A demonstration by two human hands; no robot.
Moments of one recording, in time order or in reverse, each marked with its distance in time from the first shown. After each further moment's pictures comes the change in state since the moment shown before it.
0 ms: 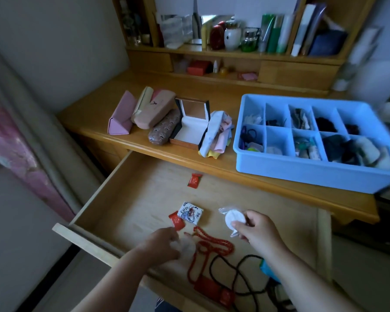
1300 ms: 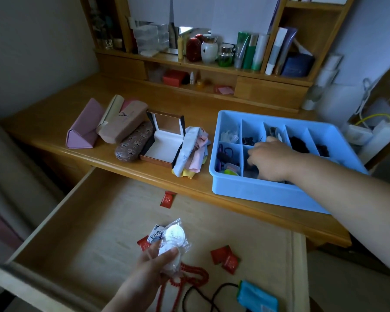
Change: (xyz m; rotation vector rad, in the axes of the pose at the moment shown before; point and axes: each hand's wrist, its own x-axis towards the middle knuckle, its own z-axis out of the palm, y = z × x) left_hand 0.003 0.057 0.020 -1.574 -0.102 0.102; right_hand 0.115 -0.154 -0.135 -1.679 -0.179 -0.478
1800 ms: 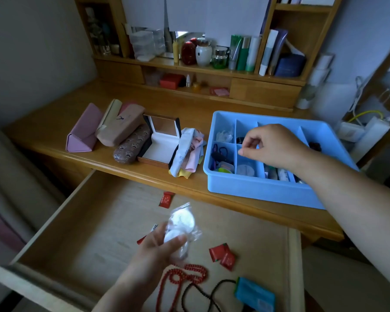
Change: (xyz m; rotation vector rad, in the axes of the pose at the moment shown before) left_hand -0.010 0.030 0.029 0.204 -0.138 0.176; right_hand -0.035 -0.001 -0.024 0.818 0.427 0.188
